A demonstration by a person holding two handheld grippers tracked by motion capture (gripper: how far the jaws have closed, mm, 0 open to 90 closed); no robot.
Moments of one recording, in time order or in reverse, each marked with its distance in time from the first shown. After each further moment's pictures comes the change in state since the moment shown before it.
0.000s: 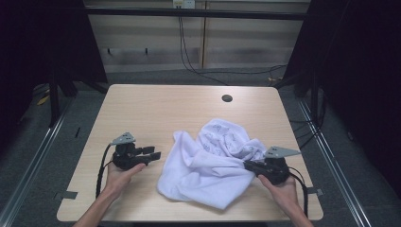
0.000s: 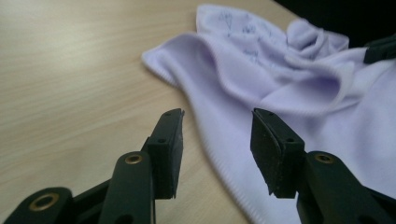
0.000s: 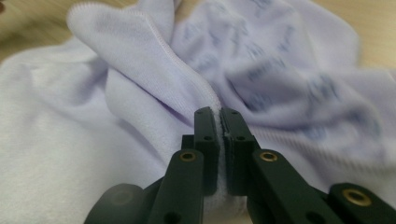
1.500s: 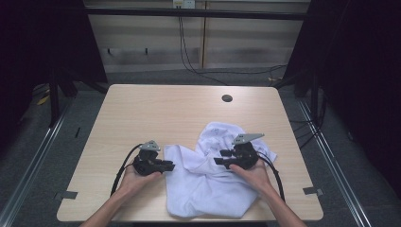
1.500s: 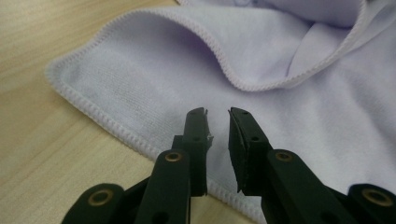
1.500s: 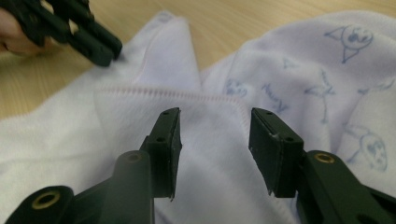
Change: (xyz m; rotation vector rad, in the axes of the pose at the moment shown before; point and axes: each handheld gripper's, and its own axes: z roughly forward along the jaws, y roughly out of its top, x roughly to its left) left arm -0.018 -0.010 0.045 0.220 -0.081 0.073; right arm 0.015 0.050 0.086 0.058 0.201 -0.056
